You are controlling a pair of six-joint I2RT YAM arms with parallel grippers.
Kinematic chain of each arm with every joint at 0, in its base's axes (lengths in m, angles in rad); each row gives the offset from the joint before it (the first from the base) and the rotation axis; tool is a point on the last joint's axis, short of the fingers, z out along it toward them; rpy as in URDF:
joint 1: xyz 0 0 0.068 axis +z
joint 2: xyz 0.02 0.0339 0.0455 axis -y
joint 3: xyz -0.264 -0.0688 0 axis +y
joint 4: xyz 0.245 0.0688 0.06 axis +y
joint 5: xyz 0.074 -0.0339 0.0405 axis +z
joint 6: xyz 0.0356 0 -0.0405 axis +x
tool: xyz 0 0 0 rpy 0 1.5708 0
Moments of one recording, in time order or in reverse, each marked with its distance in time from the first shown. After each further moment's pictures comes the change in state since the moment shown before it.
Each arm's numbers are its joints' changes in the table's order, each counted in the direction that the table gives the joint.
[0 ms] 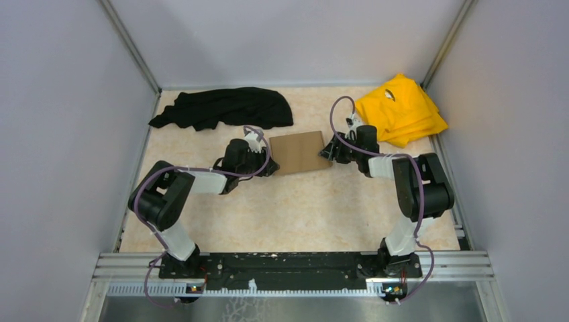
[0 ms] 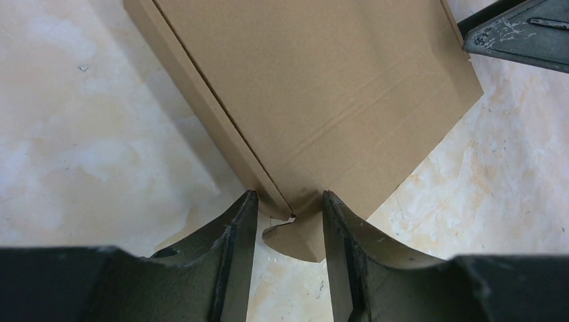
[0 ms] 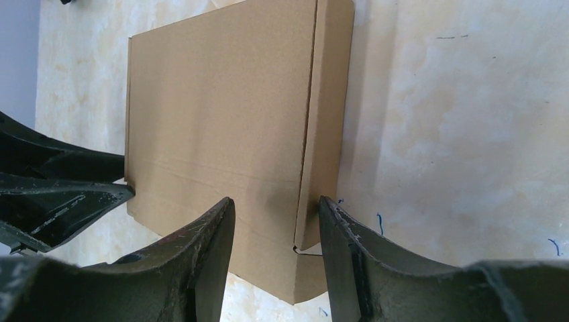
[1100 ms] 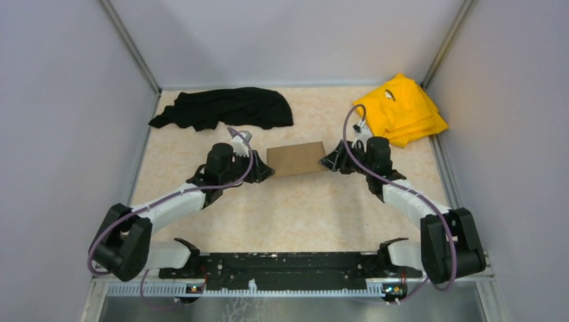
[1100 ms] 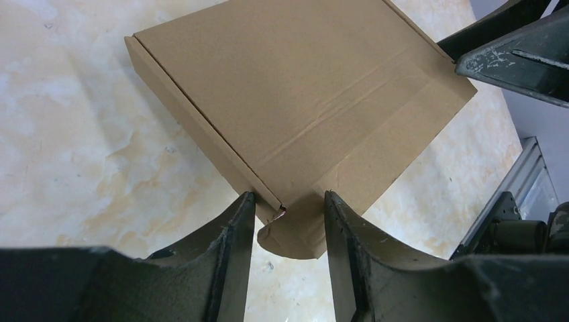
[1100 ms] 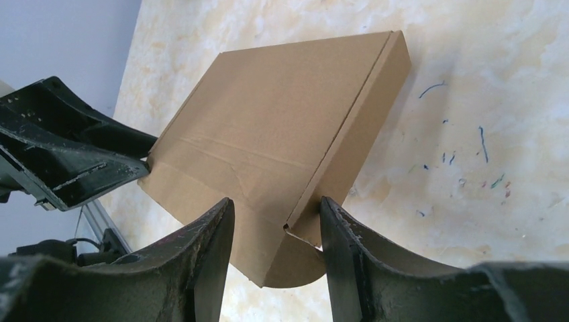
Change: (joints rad) left arm -0.026 0.413 0.103 0.241 -0.064 -0.093; right arm 0.048 0.459 0.198 0.101 0.037 0.074
